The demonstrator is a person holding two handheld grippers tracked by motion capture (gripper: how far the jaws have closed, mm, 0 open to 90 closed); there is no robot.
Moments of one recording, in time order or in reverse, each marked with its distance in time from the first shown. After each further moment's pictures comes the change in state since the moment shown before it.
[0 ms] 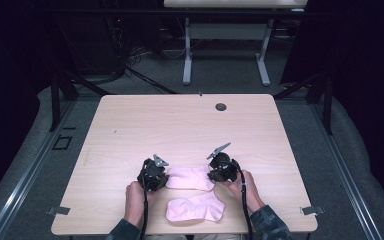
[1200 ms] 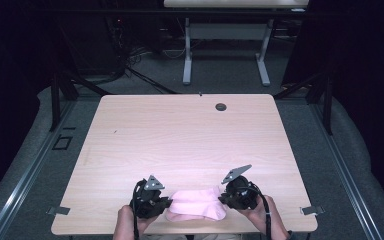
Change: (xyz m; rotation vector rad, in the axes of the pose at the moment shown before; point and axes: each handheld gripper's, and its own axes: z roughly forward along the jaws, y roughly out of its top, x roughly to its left) left arm -0.044 -0.039 -0.065 0.000 -0.242 -0.005; right arm 0.052 -0.058 -0.071 -0.008 0.060 -0.036
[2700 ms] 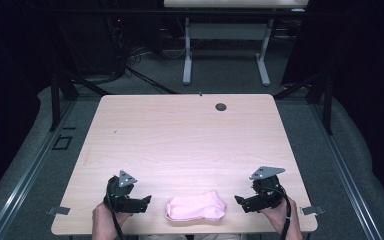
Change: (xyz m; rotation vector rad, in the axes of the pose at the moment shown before) left arm 0.060 -0.029 -0.028 -0.058 0.294 -0.085; right arm -0.040 -0.048 -0.031 -0.181 -0.196 0.120
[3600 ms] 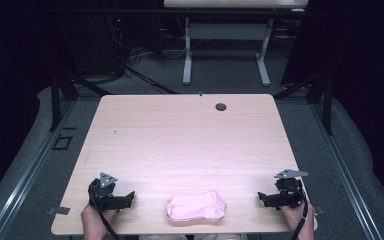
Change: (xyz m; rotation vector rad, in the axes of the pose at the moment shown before) left arm 0.054 -0.040 0.029 -0.066 0.101 -0.123; right arm -0.070 -0.063 0.023 0.008 -0.147 0.195
